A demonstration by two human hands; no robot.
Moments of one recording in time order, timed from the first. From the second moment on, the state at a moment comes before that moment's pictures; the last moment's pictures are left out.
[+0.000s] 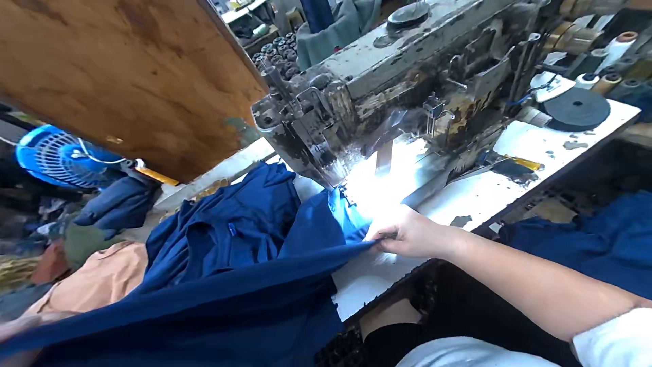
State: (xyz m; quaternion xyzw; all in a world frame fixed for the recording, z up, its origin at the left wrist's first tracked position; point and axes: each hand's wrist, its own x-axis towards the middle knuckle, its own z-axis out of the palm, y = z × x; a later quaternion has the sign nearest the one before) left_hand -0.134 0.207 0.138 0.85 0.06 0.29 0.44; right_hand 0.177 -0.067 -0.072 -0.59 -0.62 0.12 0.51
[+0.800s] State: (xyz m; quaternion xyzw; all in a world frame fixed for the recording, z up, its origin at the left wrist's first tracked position) left_hand -0.033 0.189 0.094 0.98 -0.12 0.10 0.09; right_hand 0.169 -0.062 -0.083 -0.56 -0.64 0.06 0.52
